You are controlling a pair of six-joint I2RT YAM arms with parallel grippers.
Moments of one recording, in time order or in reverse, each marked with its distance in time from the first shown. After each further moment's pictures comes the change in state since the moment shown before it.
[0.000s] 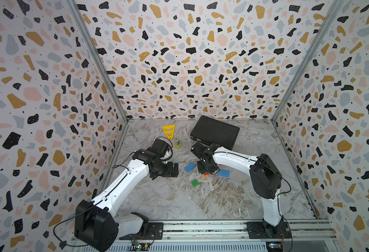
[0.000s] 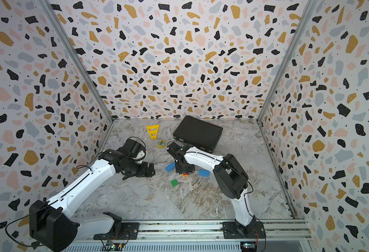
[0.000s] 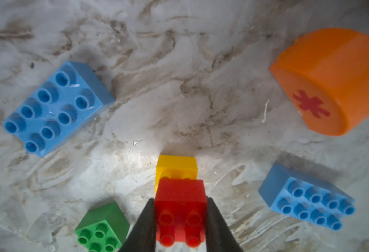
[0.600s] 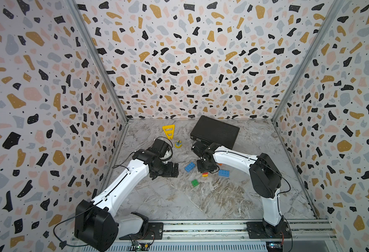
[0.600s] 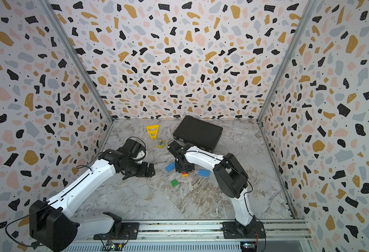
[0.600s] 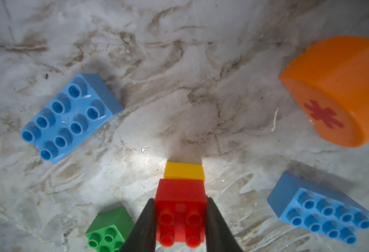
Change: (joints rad) left arm 0.000 0.000 0.000 0.000 0.000 0.010; right arm -0.006 0.006 0.002 0.027 -0.037 0.007
